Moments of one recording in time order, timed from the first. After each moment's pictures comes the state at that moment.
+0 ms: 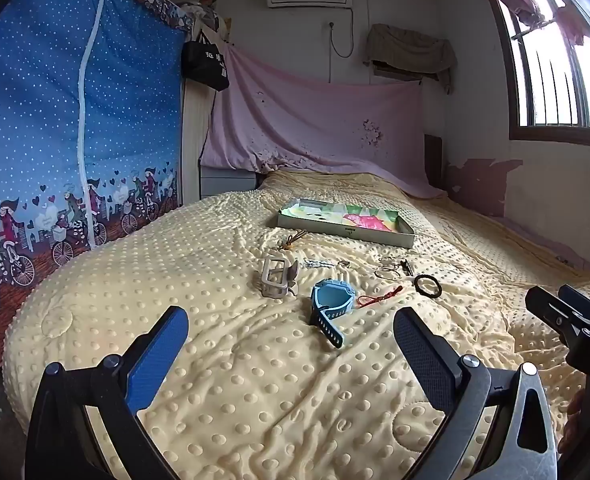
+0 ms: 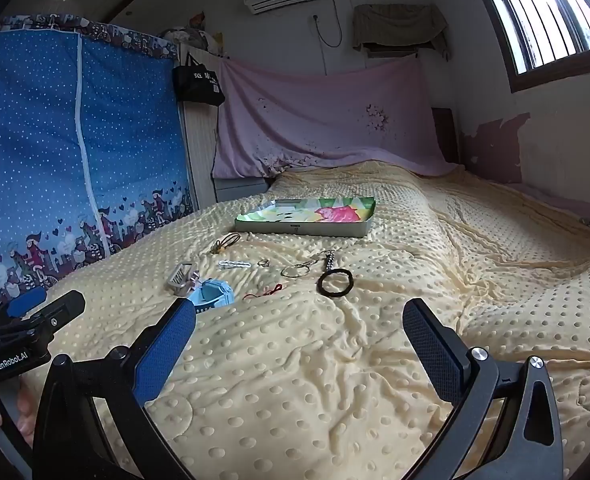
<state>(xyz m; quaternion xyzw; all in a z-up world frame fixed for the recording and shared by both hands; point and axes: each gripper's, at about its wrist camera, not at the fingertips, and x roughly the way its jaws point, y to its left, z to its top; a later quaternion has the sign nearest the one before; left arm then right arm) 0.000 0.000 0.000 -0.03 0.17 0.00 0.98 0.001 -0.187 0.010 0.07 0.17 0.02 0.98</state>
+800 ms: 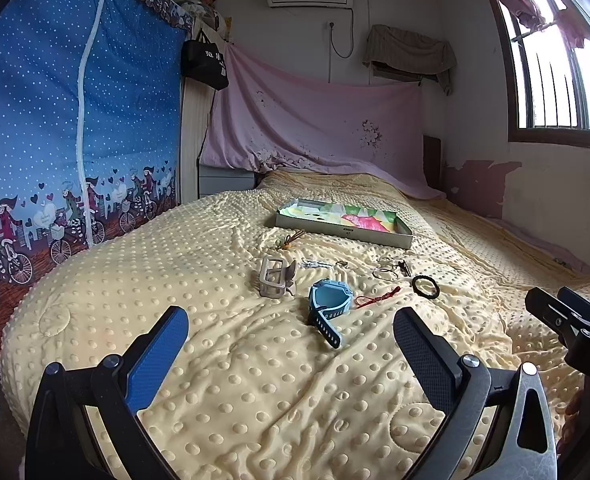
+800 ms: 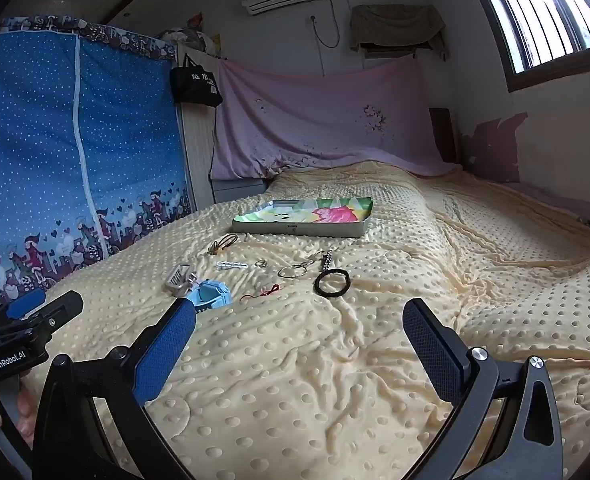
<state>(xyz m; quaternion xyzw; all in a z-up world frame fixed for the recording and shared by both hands) 0.002 -0.001 0.001 -0.03 0.17 0.00 0.98 0.001 -0.186 0.010 0.08 0.17 0.02 0.98</state>
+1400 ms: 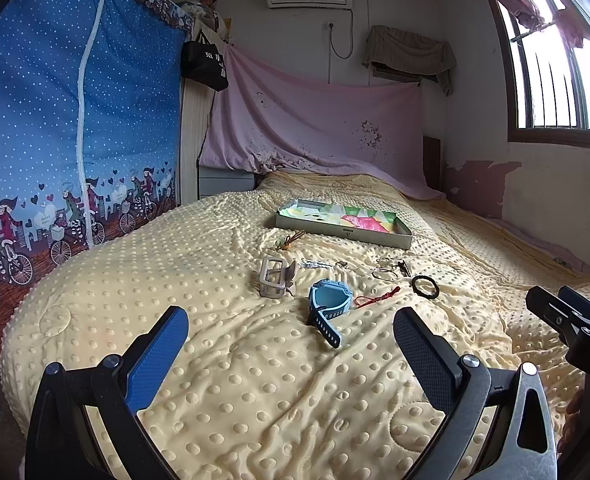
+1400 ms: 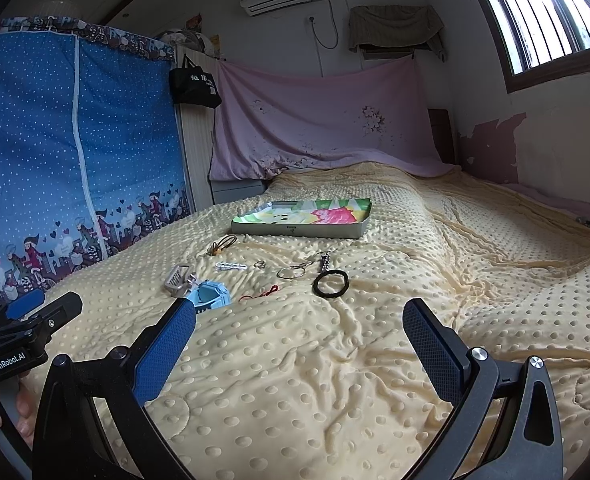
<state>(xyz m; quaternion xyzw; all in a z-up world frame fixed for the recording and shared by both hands) 0.001 0.001 0.003 -0.03 0.17 0.00 0.98 0.001 -0.189 0.009 0.08 0.17 0.02 0.98</state>
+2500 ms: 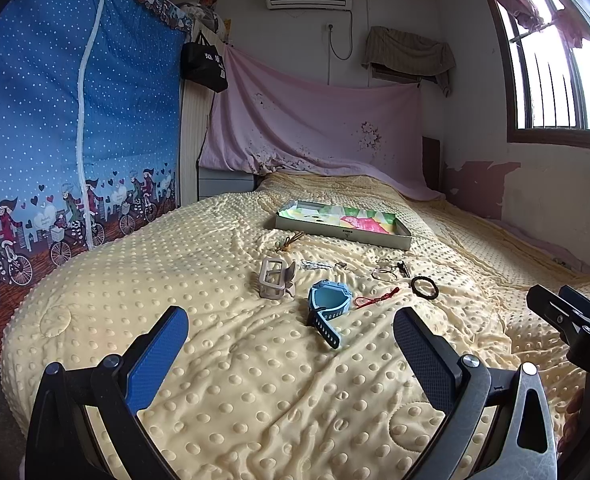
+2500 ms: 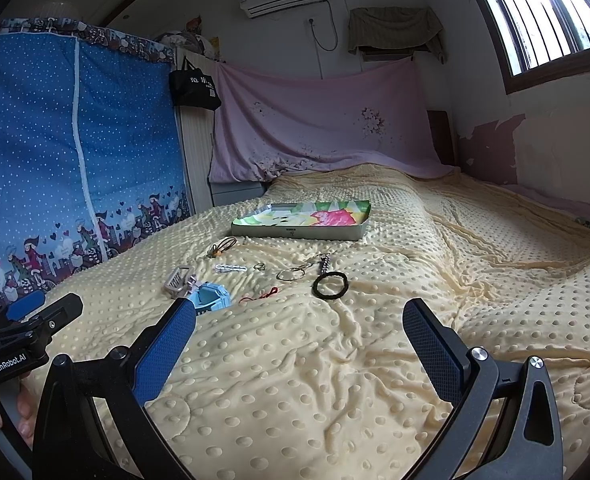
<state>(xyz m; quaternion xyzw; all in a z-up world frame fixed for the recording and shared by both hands) 0.000 0.001 0.004 -0.03 0.17 0.00 0.98 0.000 -0.191 0.009 0.08 0.17 0.01 0.98</state>
